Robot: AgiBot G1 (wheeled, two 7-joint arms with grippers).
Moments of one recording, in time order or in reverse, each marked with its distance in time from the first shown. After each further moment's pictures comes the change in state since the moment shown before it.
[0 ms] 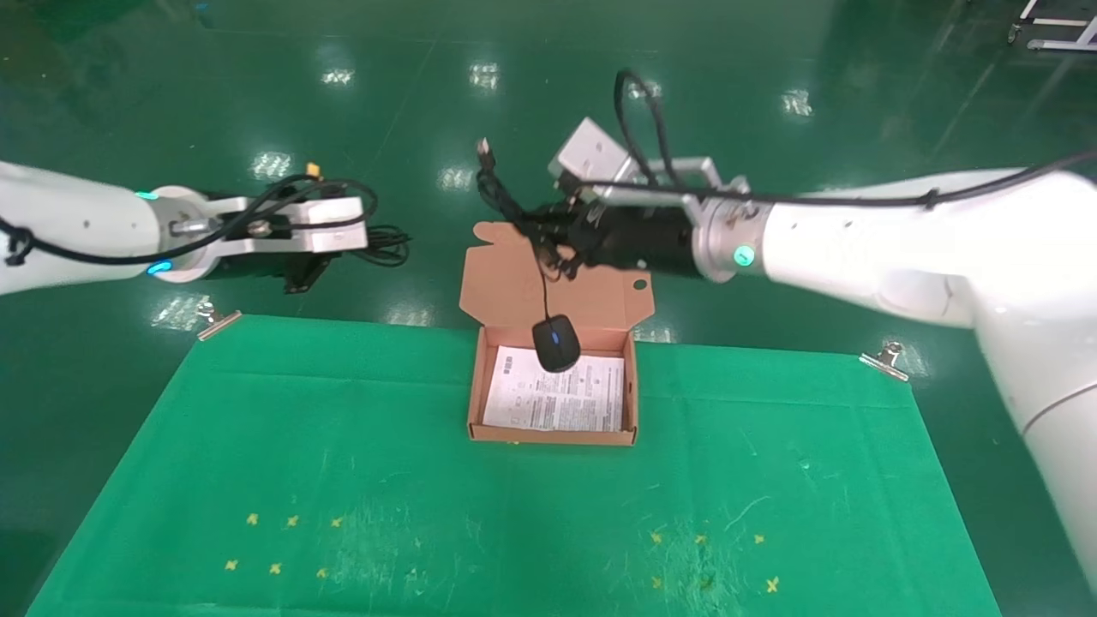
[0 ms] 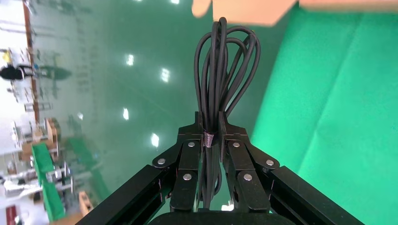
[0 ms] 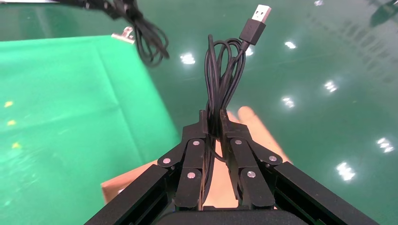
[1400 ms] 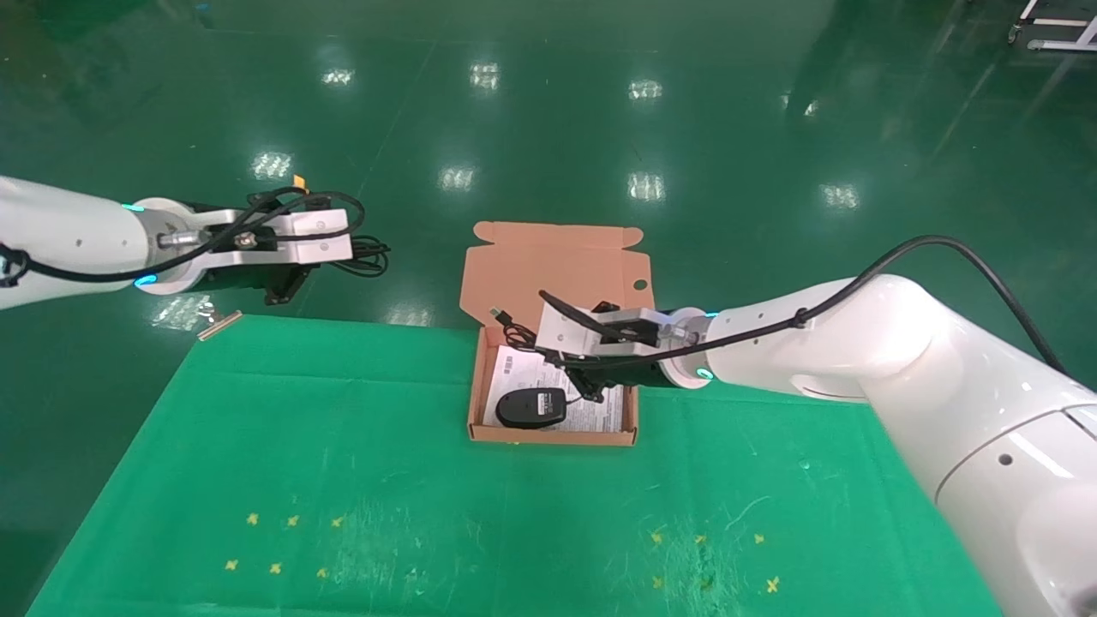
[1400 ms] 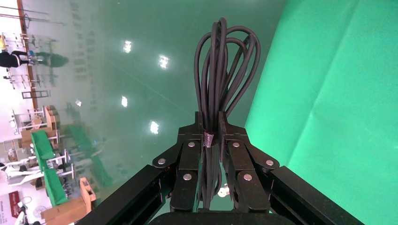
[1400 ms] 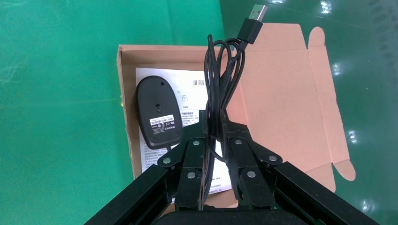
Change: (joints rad) left arm 0.025 -0.024 0.009 -0.069 0.067 0.043 -0.084; right arm -0.064 -0.051 -0.342 -0.071 -0.077 0.139 -0.171
